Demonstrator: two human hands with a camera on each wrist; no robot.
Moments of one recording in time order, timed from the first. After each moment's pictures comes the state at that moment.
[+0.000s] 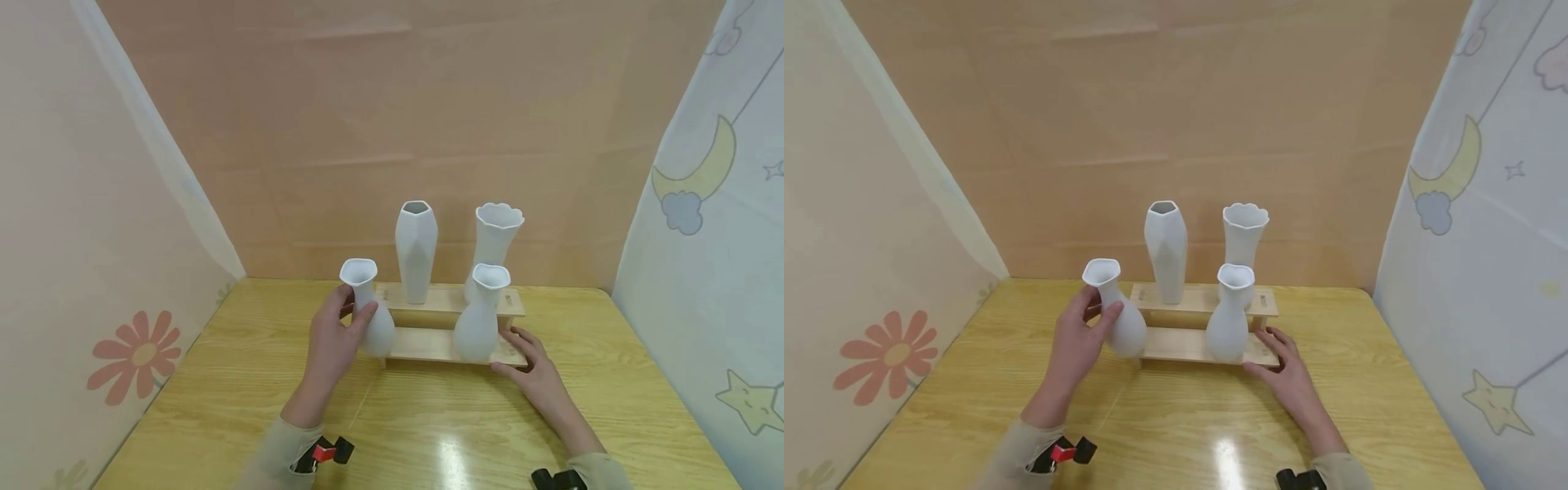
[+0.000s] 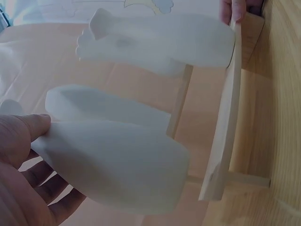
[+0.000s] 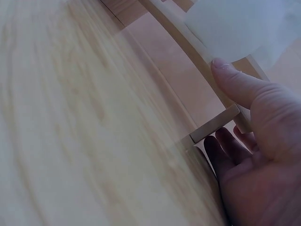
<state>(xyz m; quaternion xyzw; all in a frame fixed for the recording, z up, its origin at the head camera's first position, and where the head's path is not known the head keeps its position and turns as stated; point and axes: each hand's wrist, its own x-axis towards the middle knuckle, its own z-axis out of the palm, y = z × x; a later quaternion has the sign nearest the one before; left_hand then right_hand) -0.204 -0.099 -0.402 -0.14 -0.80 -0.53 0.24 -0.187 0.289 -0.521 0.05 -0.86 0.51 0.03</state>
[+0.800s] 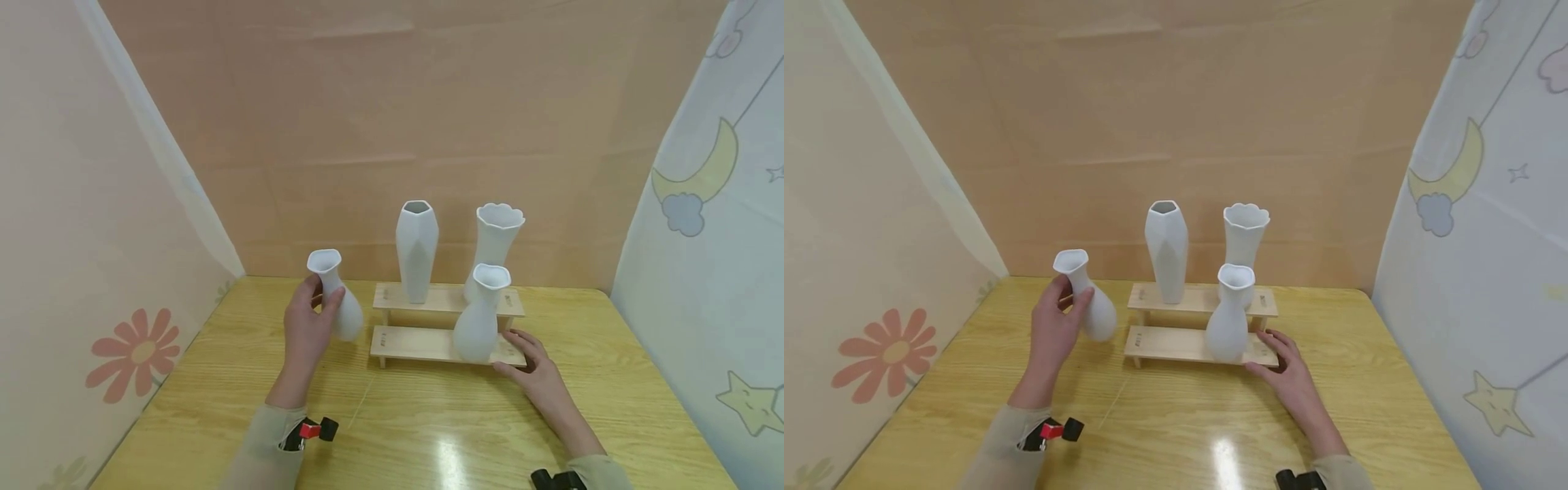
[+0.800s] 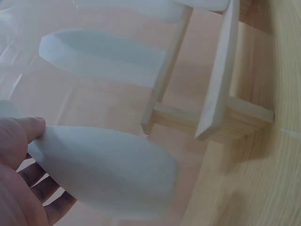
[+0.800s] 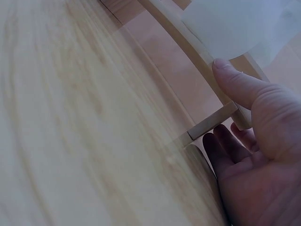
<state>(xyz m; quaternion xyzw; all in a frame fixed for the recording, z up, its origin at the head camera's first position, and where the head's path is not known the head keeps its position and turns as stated) -0.233 -0.139 -0.412 -0.06 -0.81 -0.52 0.28 -0.187 0.292 -0.523 0.05 -0.83 0.55 0.03</state>
